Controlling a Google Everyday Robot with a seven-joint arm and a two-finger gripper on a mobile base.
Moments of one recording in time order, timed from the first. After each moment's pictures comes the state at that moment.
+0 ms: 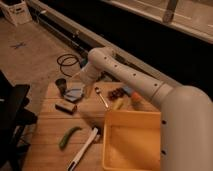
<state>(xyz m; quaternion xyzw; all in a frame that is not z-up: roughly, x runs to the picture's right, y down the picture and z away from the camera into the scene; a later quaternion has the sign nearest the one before) -0.145 -0.006 0.804 -0.18 -0.37 -0.27 0.87</state>
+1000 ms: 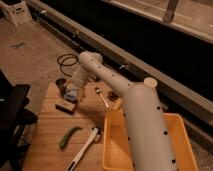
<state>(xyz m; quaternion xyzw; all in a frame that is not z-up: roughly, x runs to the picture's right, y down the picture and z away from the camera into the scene) -0.192 0.021 0.880 -0.26 -0.39 -0.26 0.84</state>
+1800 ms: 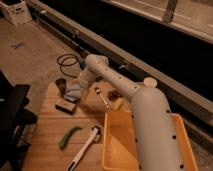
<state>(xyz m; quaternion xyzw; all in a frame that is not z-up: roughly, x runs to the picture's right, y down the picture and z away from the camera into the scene) -0.162 0.027 0.894 -0.25 -0.38 -0.21 0.86</state>
